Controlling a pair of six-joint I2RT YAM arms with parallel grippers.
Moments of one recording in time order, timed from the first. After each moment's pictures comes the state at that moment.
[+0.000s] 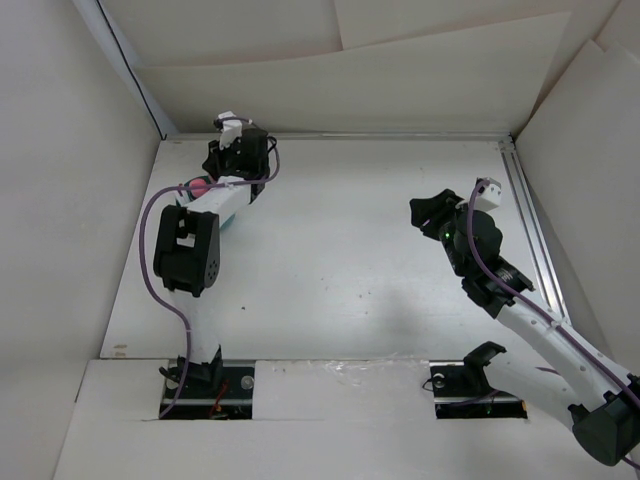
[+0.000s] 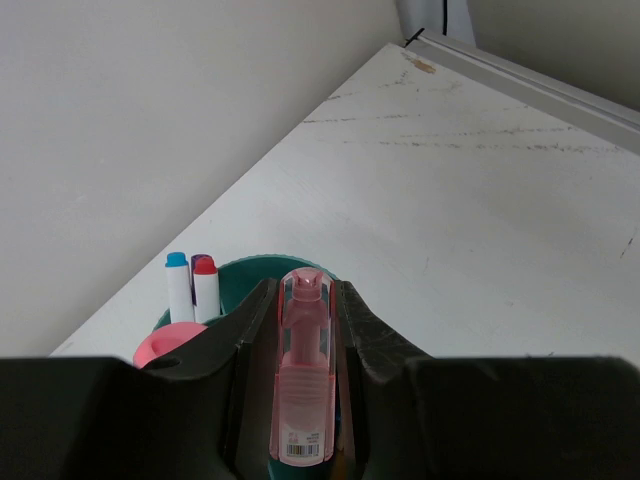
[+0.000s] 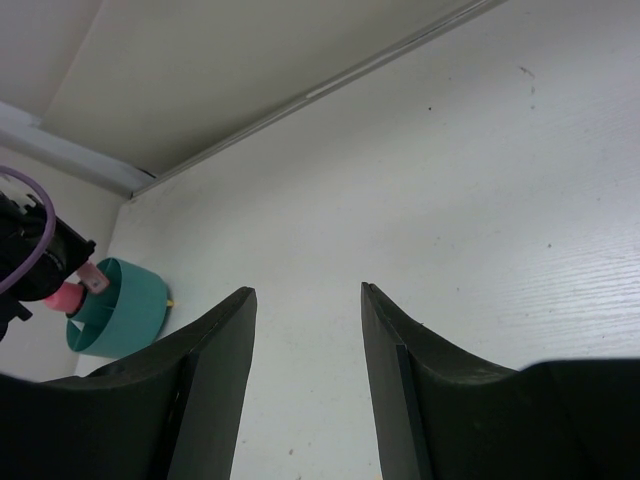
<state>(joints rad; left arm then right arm) -0.25 1.98 1.46 0.07 -1.12 -0.14 0.53 0.88 0.75 -0.02 0.41 0.68</state>
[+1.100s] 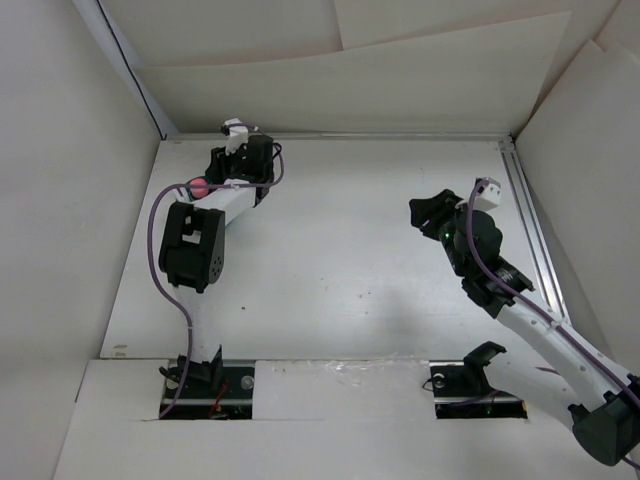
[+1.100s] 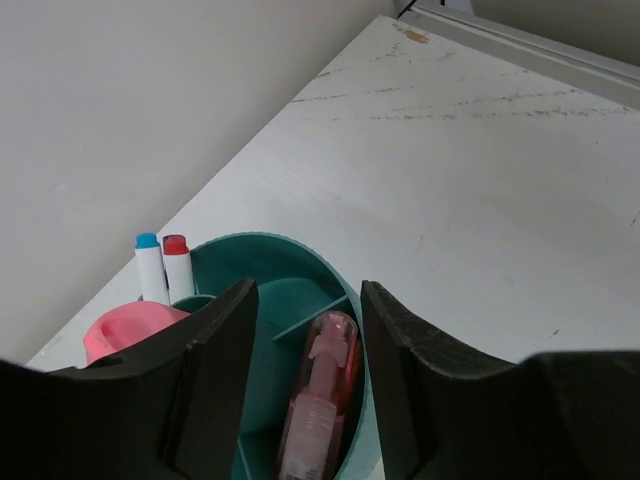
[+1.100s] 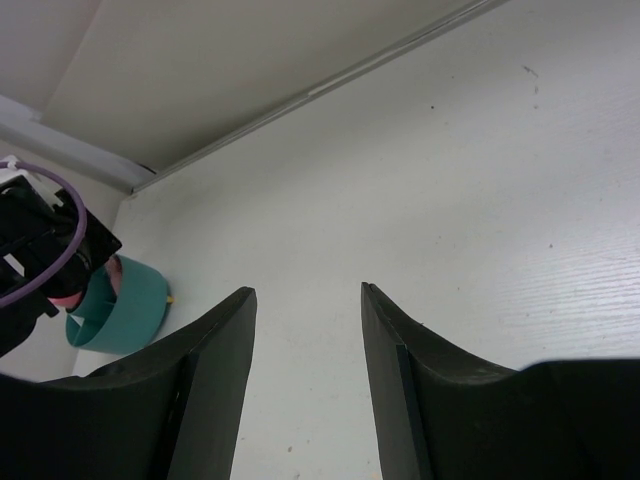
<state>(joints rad) -0.27 2.03 1.45 0.08 -1.13 -0.14 0.54 0.88 0.75 -0.02 0.40 0.67</state>
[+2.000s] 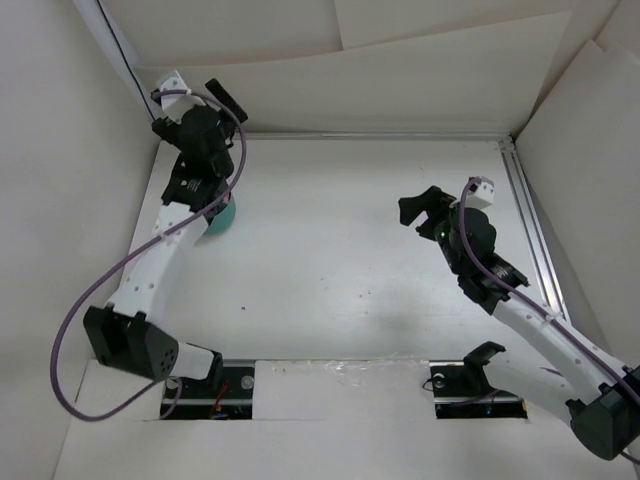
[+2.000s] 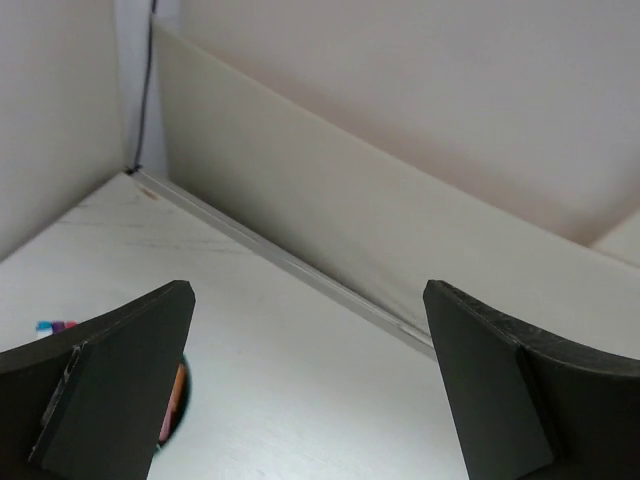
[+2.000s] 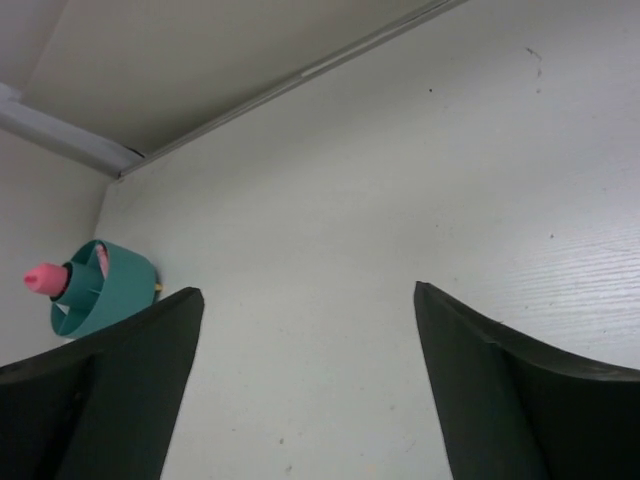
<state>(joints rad) -0.30 1.40 1.45 -0.05 -0.67 -0.42 0.53 0.91 0.75 -0.02 0.38 0.67</state>
